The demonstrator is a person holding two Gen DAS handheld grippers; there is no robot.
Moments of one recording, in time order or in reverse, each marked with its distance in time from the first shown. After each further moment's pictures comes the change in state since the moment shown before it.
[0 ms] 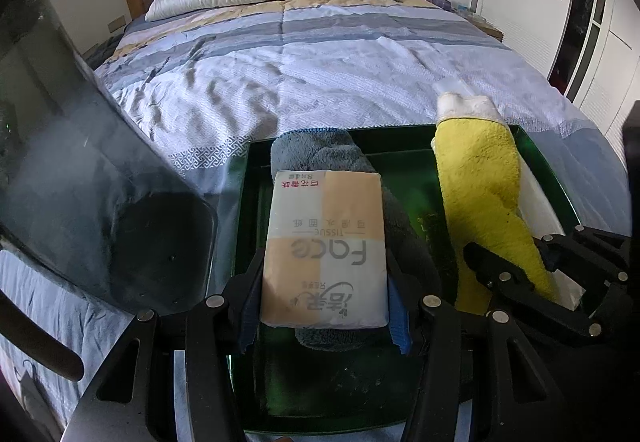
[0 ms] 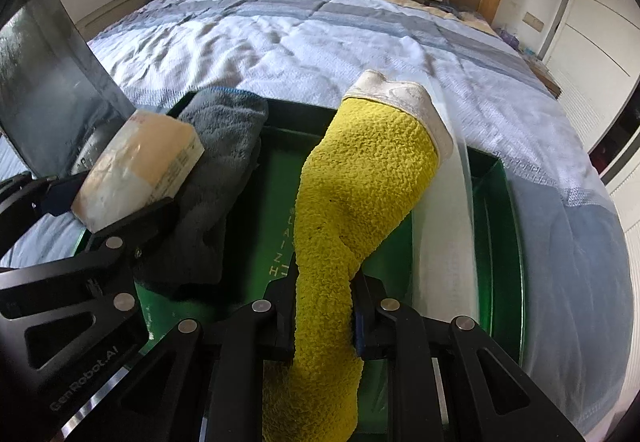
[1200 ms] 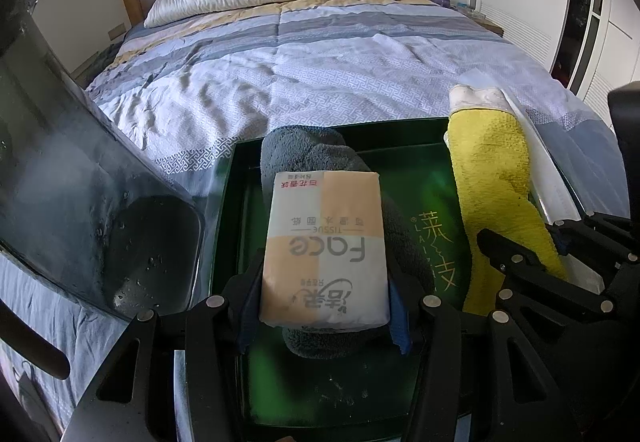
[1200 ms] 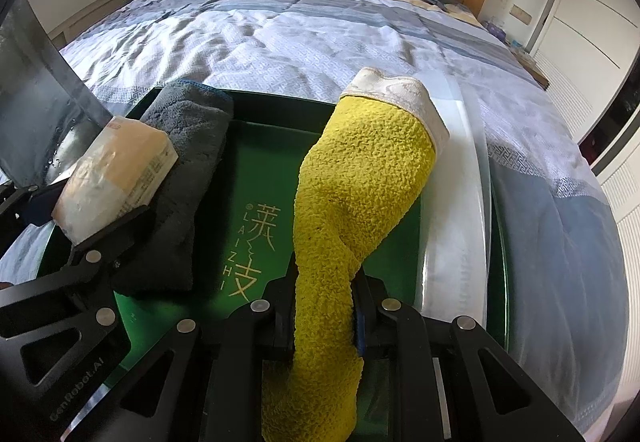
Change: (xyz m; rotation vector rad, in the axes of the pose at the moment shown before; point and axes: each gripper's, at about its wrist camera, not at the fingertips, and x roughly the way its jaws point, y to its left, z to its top) left arm 0.008 -0.014 -0.002 0.019 -0.013 0.023; right arm 0.012 -0.015 -0.001 0.027 0.011 -0.042
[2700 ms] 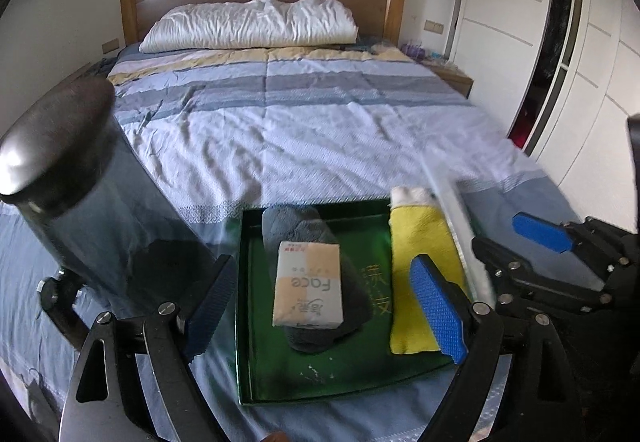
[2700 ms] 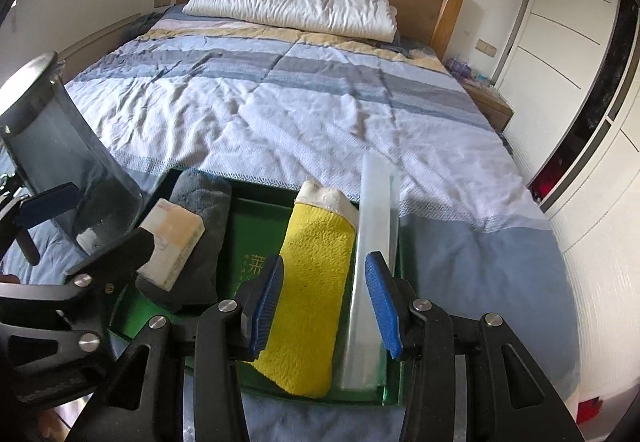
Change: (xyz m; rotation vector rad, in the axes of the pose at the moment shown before) left arm -0.096 0.024 0.034 -0.061 -0.141 -0.146; right arm -0.136 -0.002 0.006 0.031 -0.142 -0.090
